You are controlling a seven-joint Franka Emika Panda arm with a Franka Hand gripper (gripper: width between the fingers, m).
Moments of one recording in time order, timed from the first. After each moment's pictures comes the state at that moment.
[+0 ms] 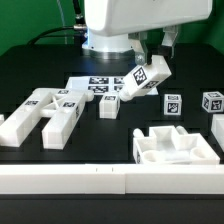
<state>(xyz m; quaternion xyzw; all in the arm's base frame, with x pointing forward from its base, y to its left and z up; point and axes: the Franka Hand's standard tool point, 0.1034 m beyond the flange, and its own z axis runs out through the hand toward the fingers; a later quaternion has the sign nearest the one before) 0.602 0.027 0.132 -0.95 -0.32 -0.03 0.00</state>
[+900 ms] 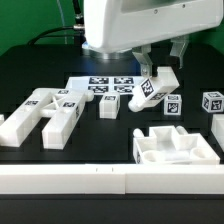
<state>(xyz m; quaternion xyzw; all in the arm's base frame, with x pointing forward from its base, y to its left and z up) 0.616 0.039 0.126 -0.97 -0.23 -0.02 0.05</state>
